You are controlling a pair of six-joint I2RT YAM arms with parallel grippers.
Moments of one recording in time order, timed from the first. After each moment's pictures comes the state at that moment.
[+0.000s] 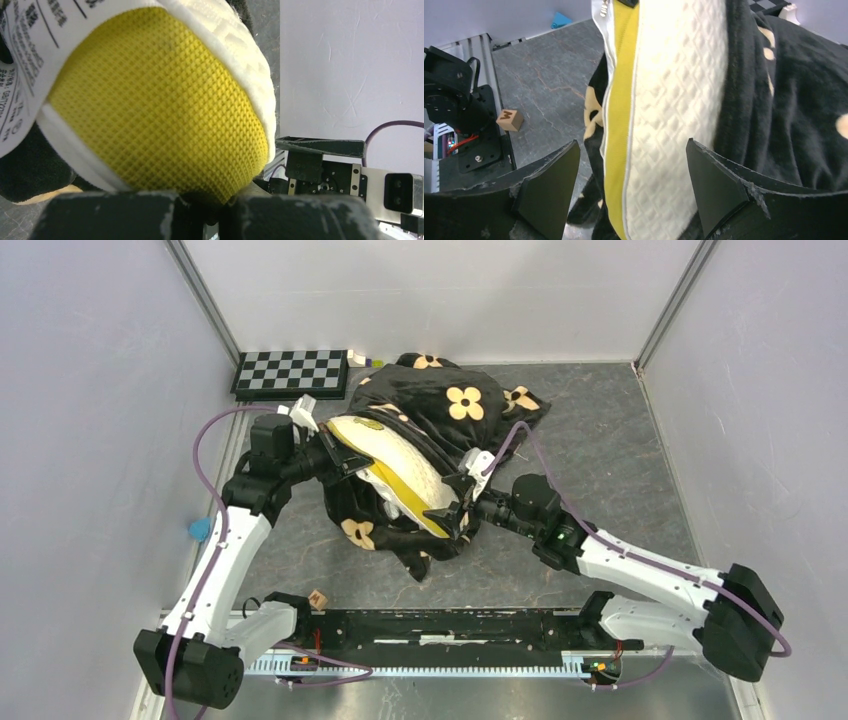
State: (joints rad) left arm -0.18 1.00 0.97 -0.49 0.50 -0.77; right arm 0.89 1.06 0.64 0.32 -0.21 -0.01
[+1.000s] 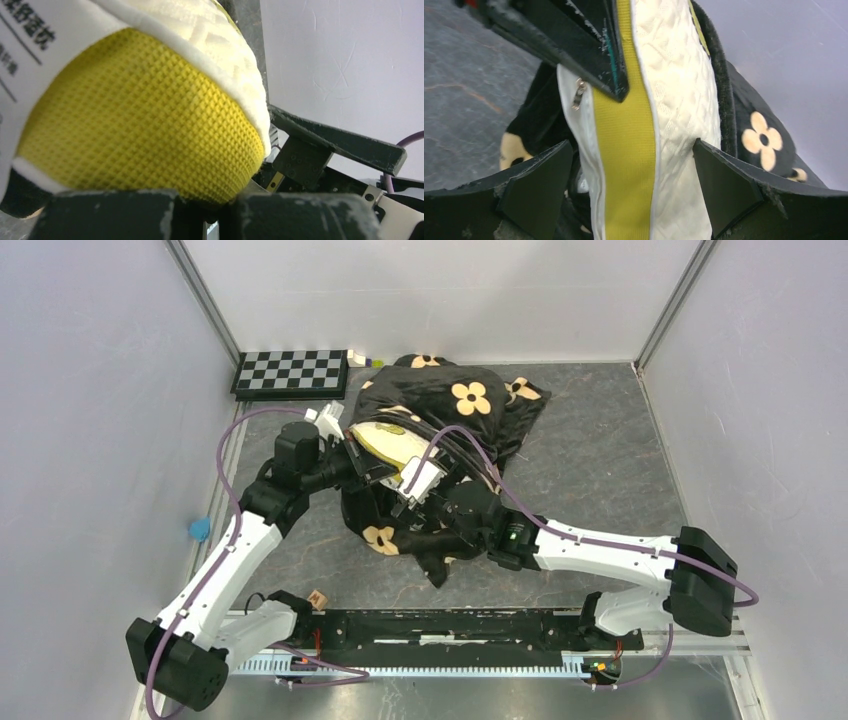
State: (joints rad) left arm -0.36 0.99 0.91 -0.36 0.46 -0.83; right arm 1.15 1.33 0.89 0.28 0.36 -0.31
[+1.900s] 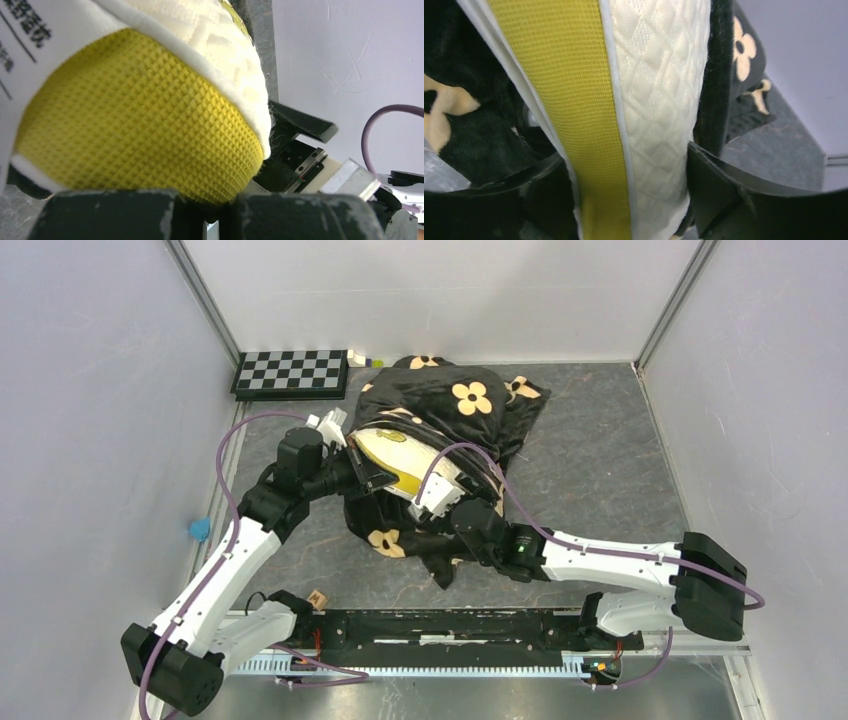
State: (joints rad) left arm -0.41 0.96 0.91 -0.42 0.40 -0.83; right arm 1.16 1.27 0.75 0.12 0.65 -0.28
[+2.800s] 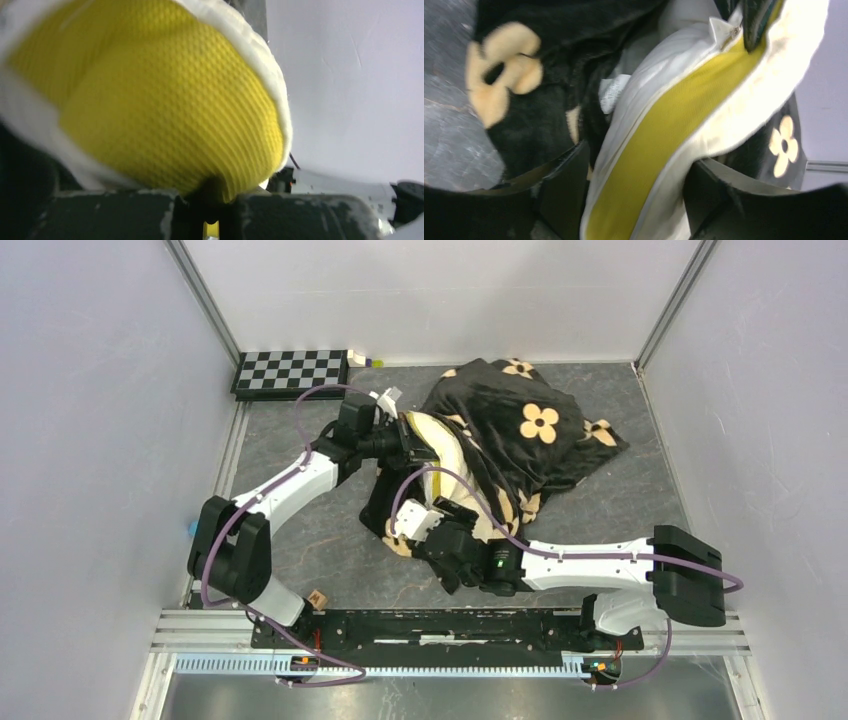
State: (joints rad) left arm -0.47 1.54 1.07 -0.08 0.61 -0.83; right arm 1.31 1.38 0.79 0.00 0.73 -0.26
